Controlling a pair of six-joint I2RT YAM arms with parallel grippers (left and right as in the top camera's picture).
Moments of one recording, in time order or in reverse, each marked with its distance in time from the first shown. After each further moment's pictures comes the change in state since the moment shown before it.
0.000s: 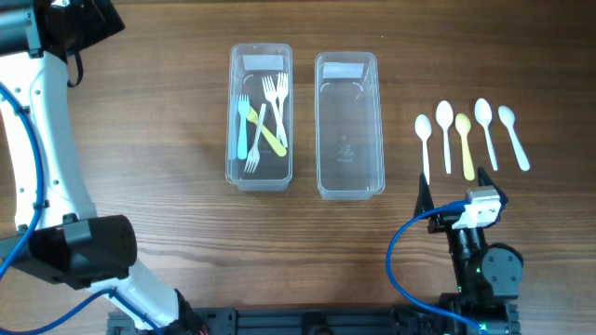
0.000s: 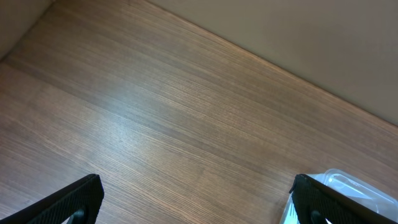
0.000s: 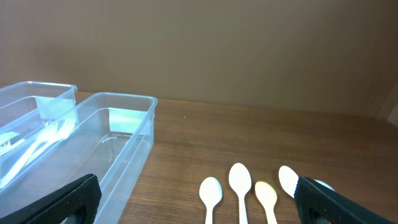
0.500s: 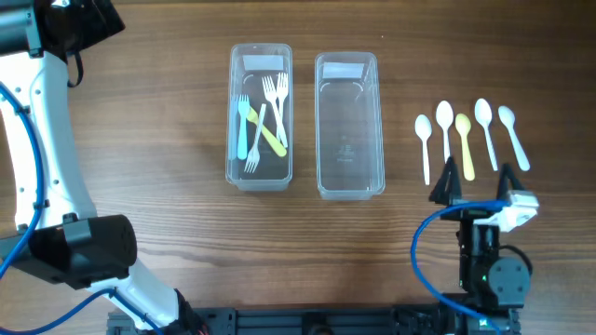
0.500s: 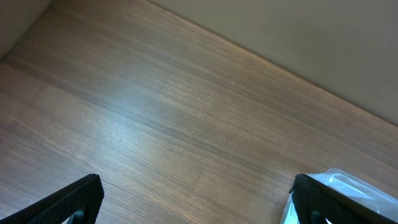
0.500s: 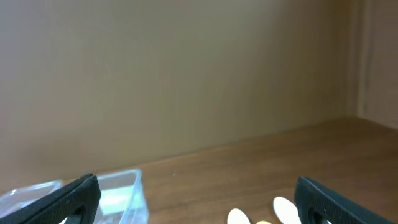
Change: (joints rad) left arm 0.000 0.000 0.000 -0.002 -0.002 0.000; right arm 0.000 0.111 0.024 0.275 0.186 0.273
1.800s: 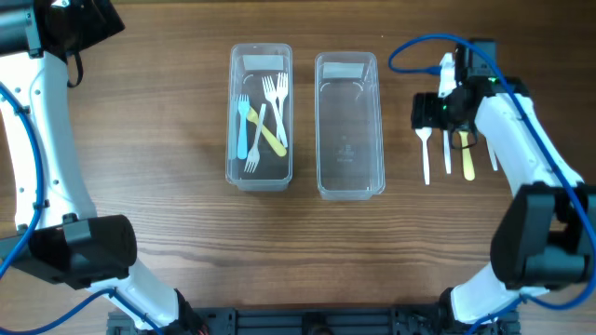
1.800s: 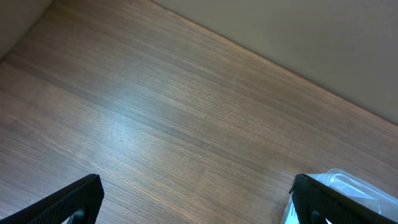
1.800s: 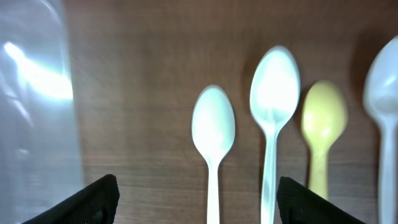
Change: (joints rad) left arm 0.000 0.001 0.000 0.000 -0.002 0.000; right arm -0.014 1.693 1.249 -0.984 -0.151 -0.178
